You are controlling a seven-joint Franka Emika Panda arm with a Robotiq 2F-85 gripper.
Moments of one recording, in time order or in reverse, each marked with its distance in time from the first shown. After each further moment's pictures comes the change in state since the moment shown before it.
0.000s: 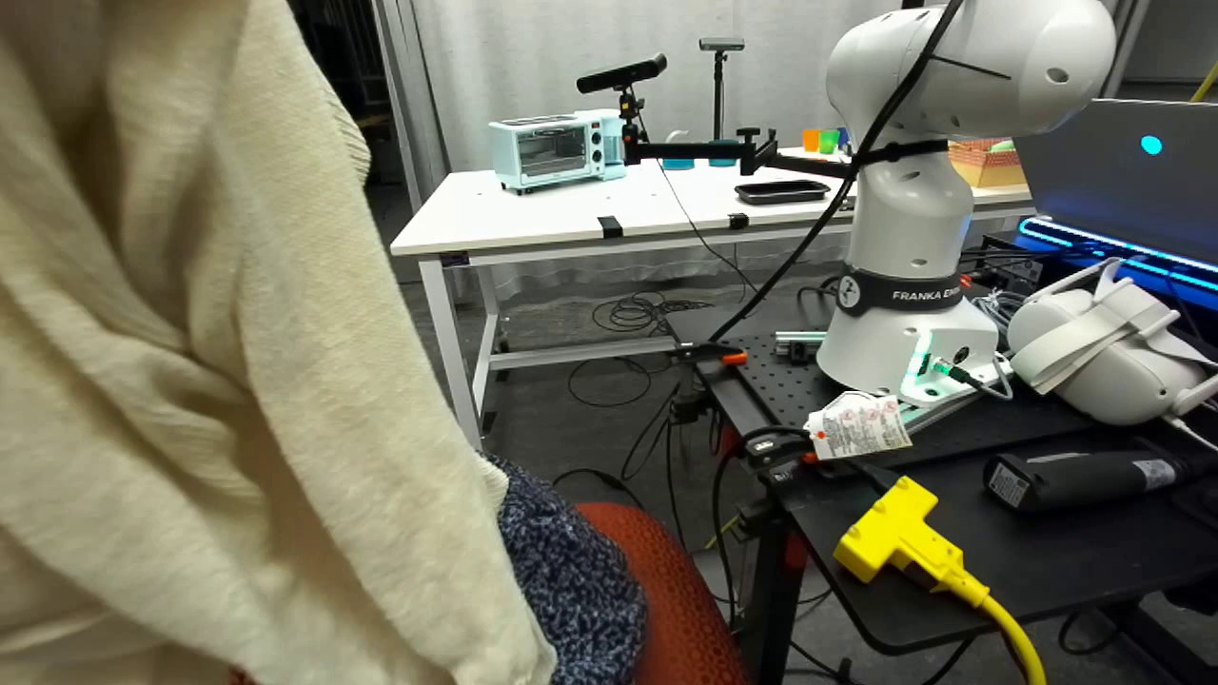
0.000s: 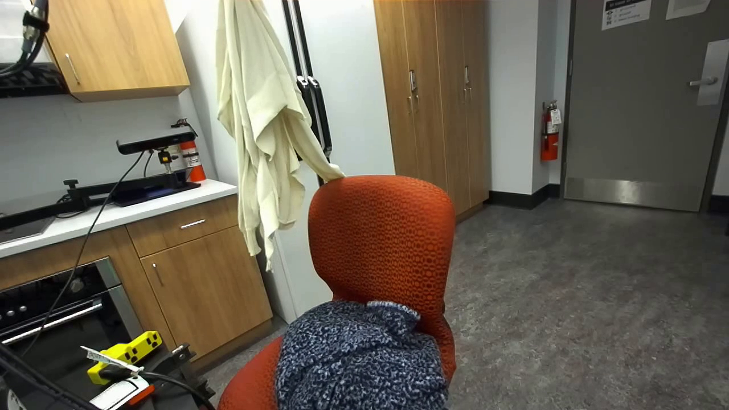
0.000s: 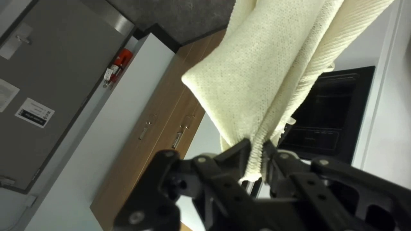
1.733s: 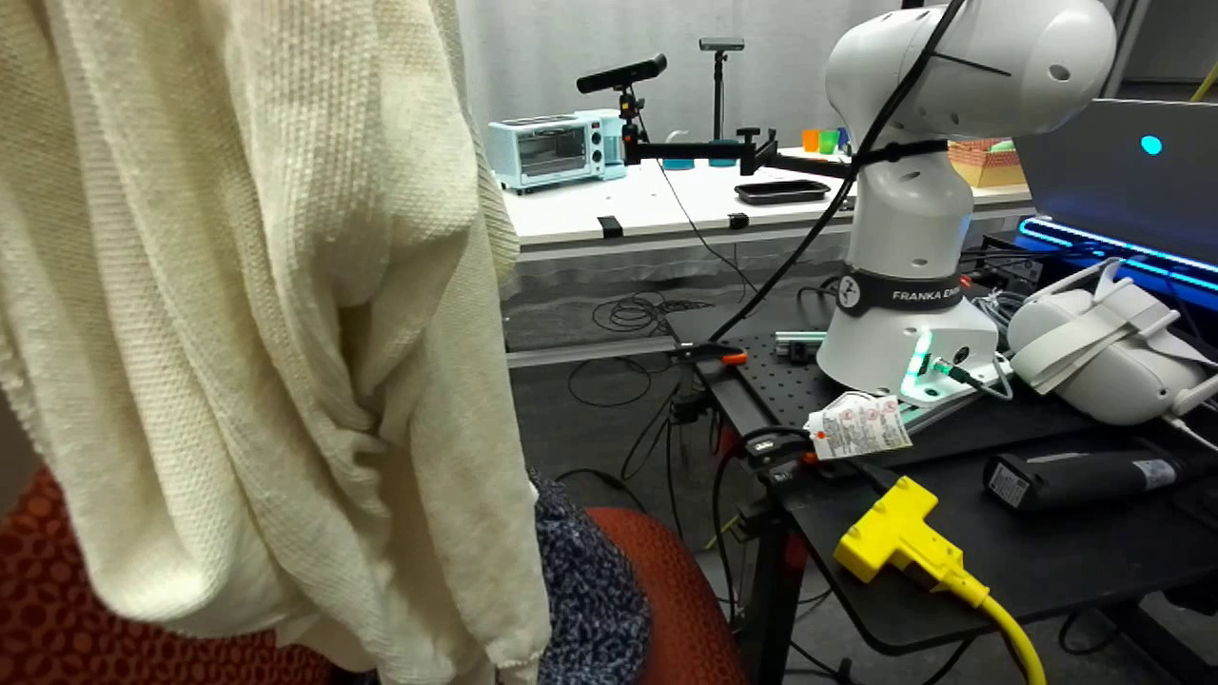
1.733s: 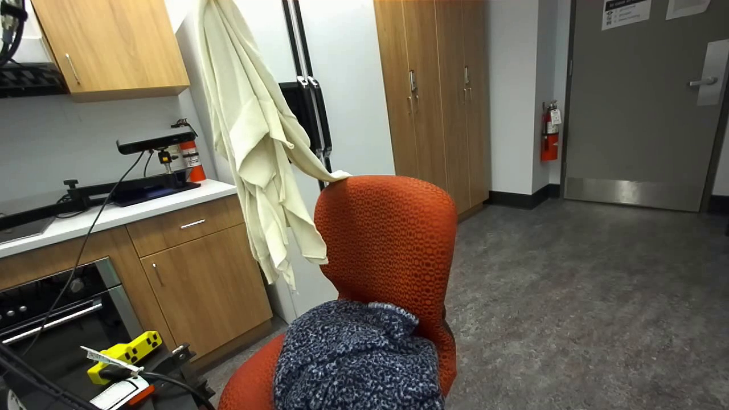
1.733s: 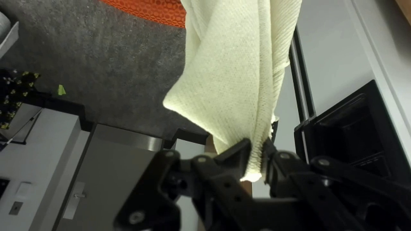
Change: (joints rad) arm 0.008 -0.054 0.042 0.021 -0.058 -0.392 0.572
